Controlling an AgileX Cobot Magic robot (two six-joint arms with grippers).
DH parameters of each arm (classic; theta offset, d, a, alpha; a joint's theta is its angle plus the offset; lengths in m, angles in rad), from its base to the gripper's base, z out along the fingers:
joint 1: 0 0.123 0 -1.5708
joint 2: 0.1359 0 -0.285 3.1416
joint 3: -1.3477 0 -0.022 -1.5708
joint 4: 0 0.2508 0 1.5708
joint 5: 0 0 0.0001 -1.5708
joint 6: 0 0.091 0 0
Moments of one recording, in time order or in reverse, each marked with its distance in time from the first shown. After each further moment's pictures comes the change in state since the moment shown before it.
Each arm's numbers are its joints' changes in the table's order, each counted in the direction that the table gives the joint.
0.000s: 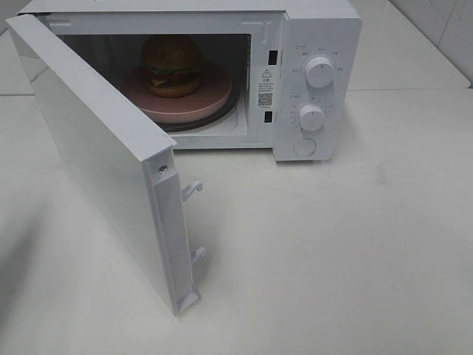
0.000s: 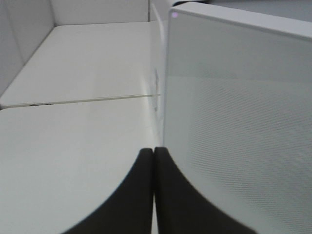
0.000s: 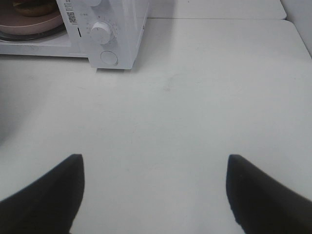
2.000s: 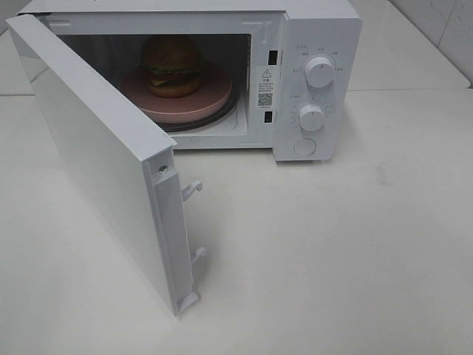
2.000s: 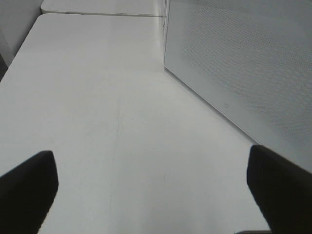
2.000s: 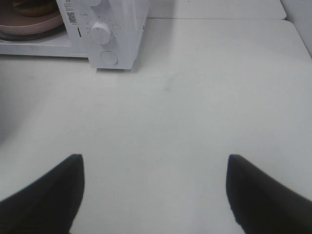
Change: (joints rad) left arm 0.000 -1.081 0.318 -0.395 -1.680 0.239; right arm 0.000 0.000 0.000 0.000 0.000 0.000
